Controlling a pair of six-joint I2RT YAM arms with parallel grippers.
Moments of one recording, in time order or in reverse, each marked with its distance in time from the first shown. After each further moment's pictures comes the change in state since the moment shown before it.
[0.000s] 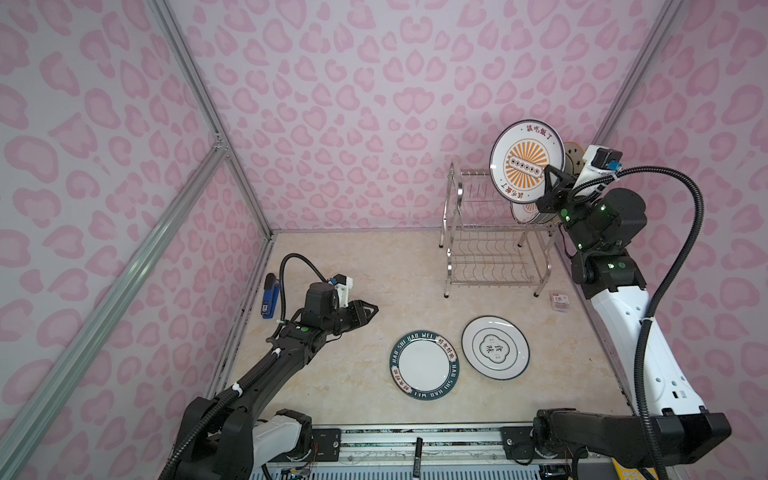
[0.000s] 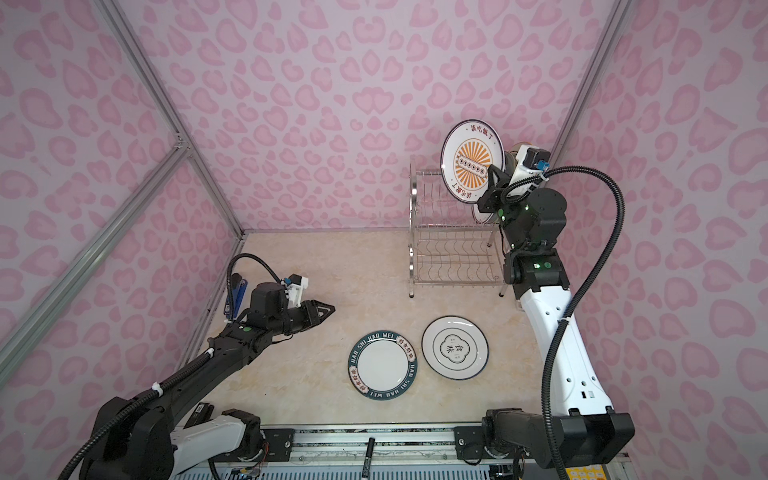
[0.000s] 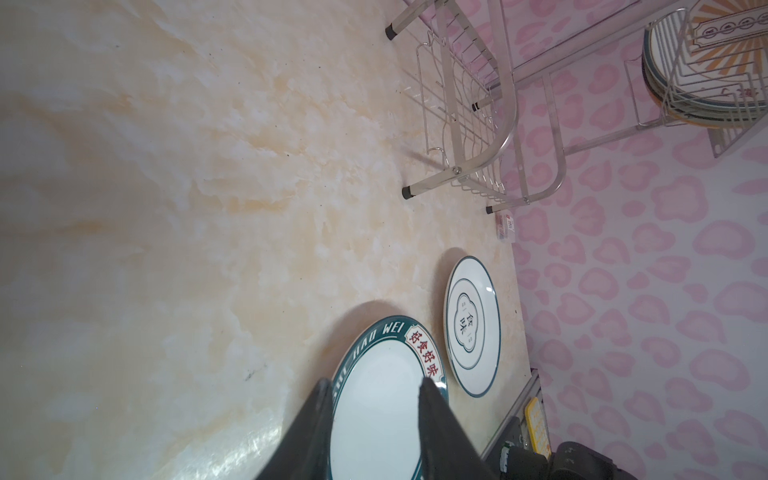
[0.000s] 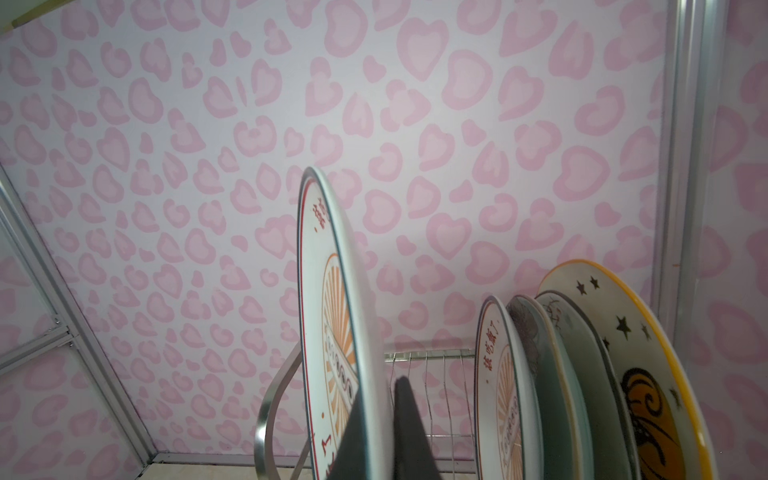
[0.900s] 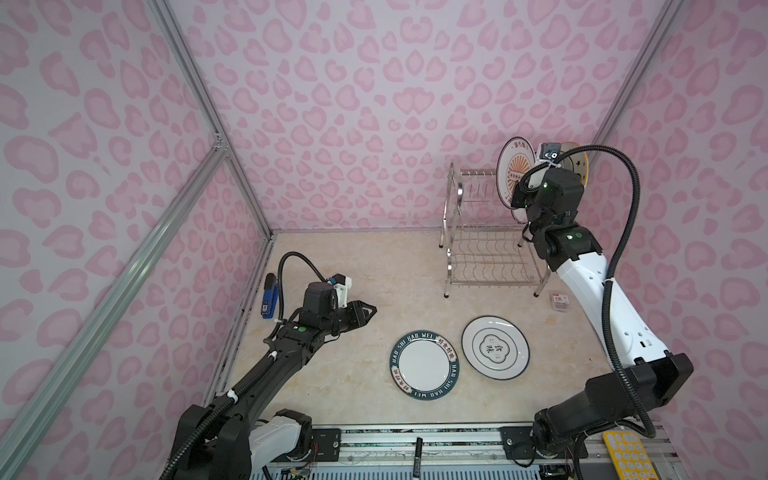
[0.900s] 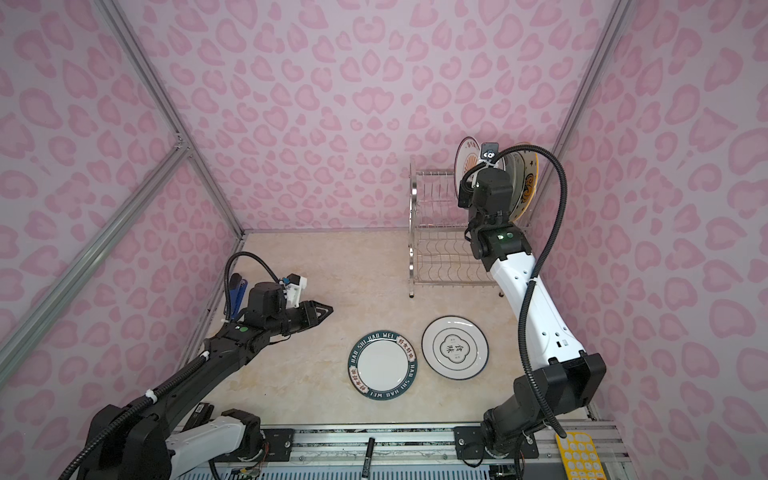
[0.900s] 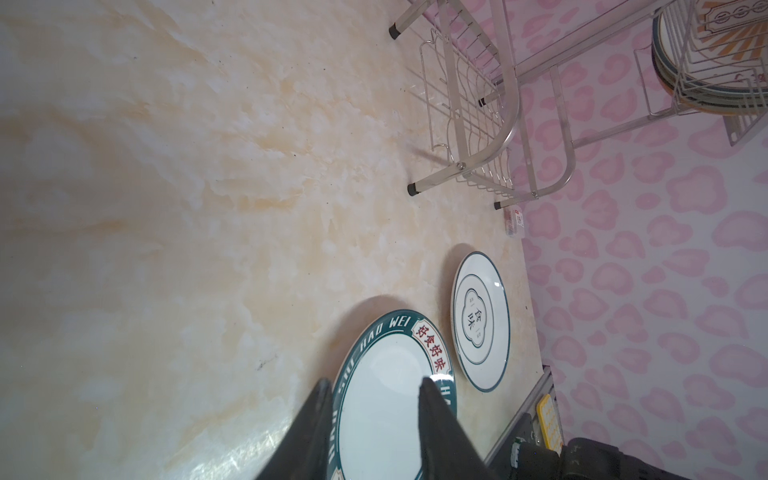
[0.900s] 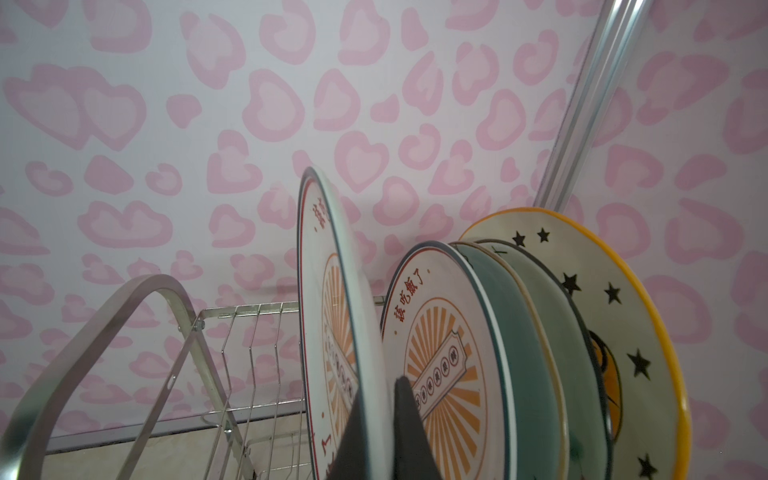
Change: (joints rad) left arm 0.000 -0.027 0.018 -0.068 -0.020 0.039; right arm 0.186 0.246 0.219 -0.221 0.529 -0.286
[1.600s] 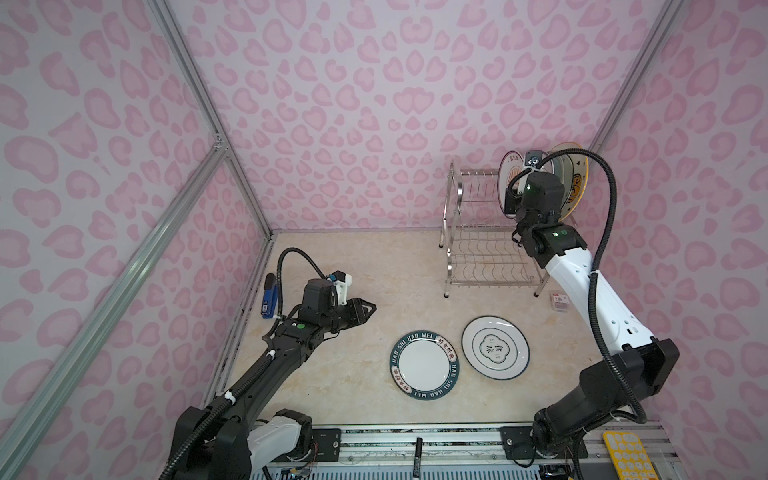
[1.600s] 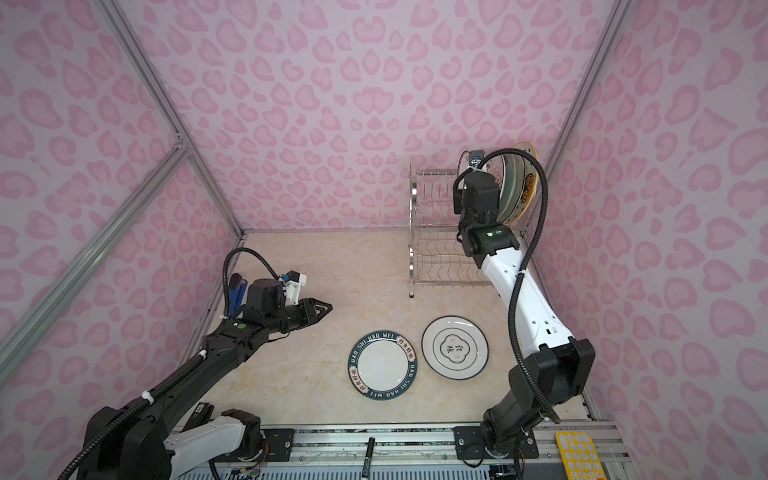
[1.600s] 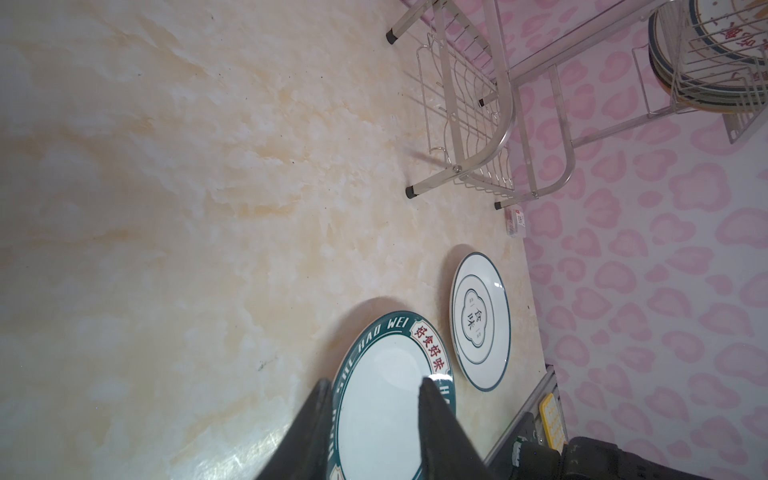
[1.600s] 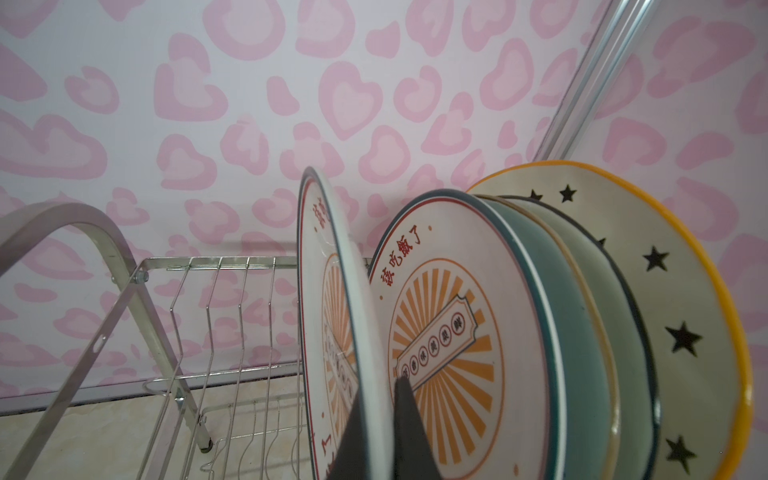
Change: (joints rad) left arm 0.000 -0.002 0.043 -0.055 -0.008 0.021; right arm 0.017 0.053 -0.016 -0.028 0.084 -0.056
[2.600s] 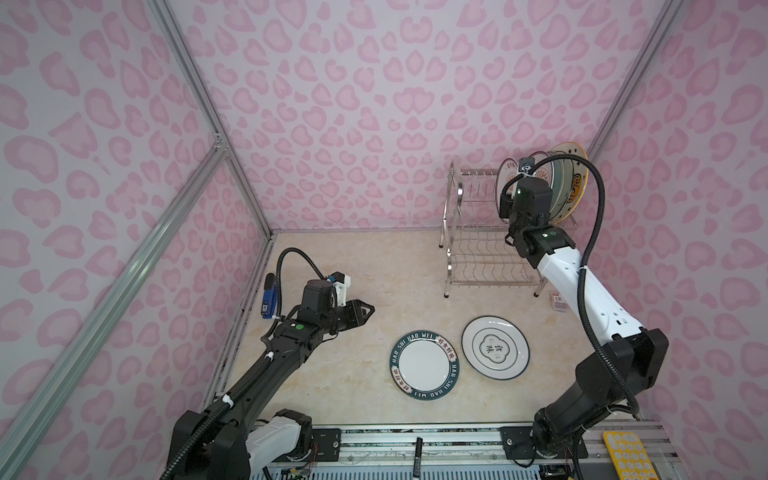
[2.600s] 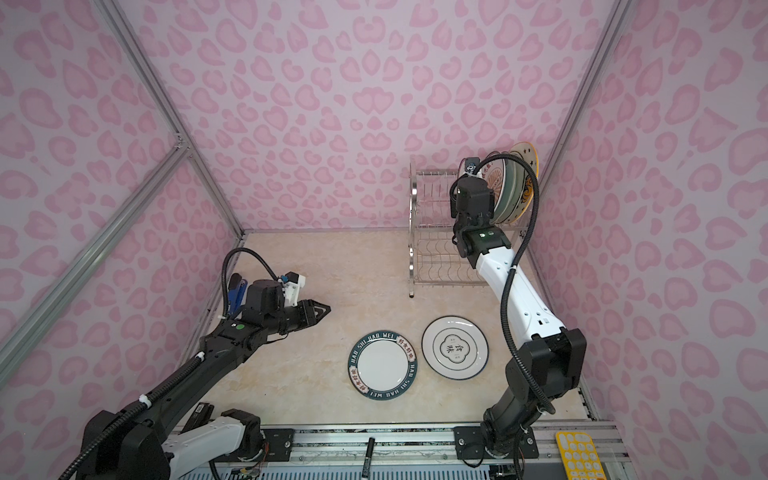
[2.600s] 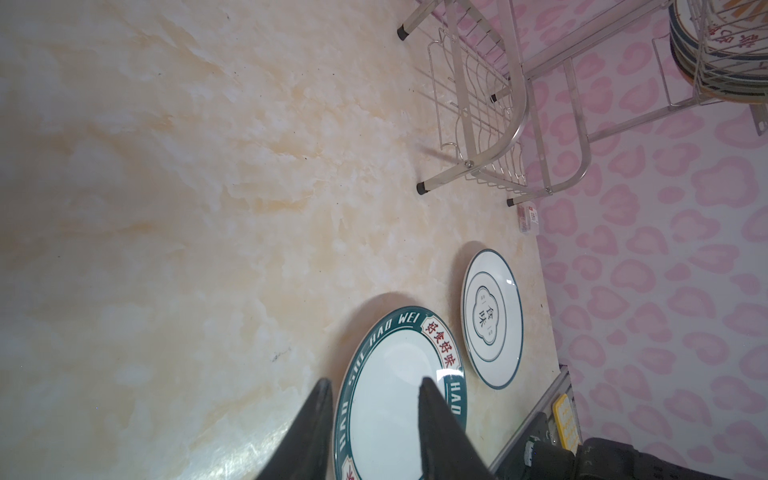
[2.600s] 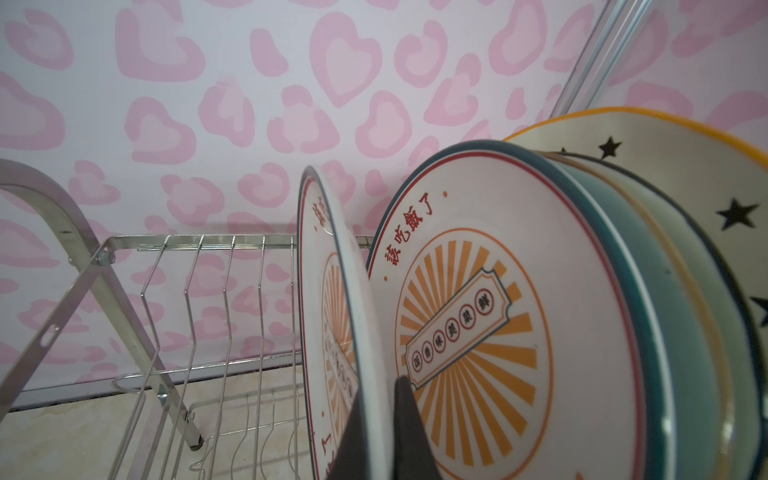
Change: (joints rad) left arm 0.000 -0.015 0.003 -0.042 -0.025 0.025; right arm 0.001 0.043 -0.040 0.047 0.037 0.019
